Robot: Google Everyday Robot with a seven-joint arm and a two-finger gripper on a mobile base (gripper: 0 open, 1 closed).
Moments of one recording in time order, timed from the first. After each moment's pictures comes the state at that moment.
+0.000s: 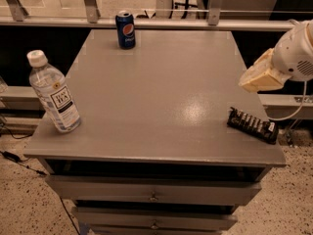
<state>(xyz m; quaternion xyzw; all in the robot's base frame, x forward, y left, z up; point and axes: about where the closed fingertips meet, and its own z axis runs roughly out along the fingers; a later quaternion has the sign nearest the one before) 0.501 -0.222 0.932 -0.54 0.79 0.05 0.29</state>
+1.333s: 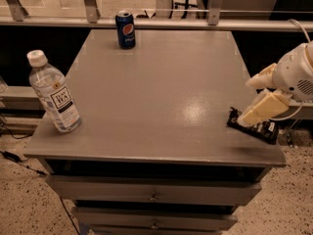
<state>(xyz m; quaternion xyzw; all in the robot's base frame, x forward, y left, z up) 0.479 -0.228 0.899 -0.52 0.81 0.09 0.26</state>
